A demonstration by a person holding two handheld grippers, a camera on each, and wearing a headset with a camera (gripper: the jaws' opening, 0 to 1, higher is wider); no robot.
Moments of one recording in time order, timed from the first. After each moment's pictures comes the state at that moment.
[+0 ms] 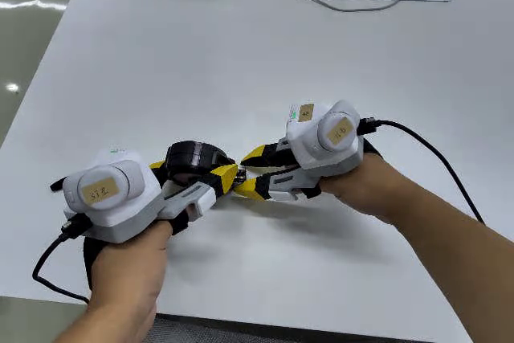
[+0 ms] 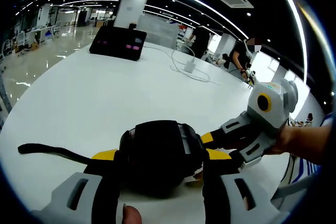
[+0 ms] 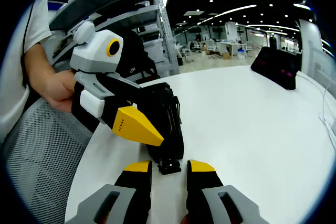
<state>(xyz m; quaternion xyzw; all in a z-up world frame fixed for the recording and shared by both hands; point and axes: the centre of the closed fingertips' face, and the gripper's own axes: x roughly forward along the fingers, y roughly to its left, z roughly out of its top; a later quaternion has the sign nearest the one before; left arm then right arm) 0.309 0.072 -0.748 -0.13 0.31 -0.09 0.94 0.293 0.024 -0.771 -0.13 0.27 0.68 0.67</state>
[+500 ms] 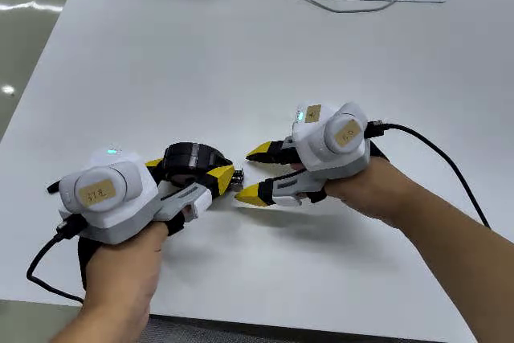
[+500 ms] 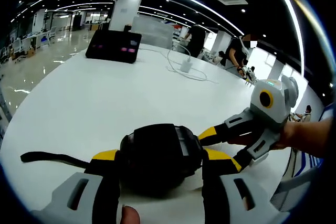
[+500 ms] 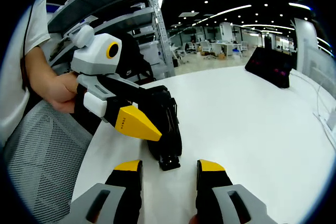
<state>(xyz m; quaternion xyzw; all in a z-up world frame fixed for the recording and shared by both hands) 0.310 0.073 -0.743 -0.11 0.31 -0.11 0.94 0.295 0.014 -0.764 -0.12 0.28 0.66 0.68</state>
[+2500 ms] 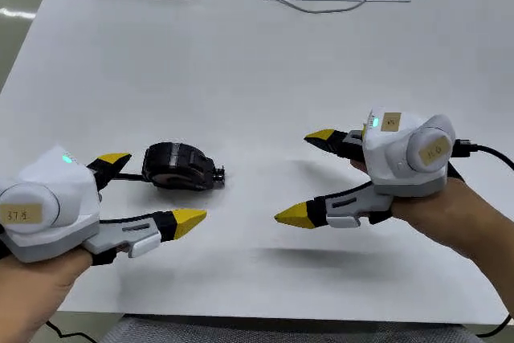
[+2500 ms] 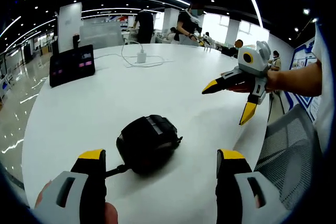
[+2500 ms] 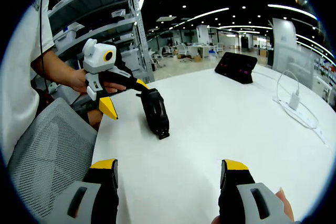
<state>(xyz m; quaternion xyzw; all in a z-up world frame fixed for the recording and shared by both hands) 0.272 0.073 -0.715 0.04 0.32 -0.29 0.90 0.282 -0.083 -0.726 -0.11 0.27 0.59 0.75</state>
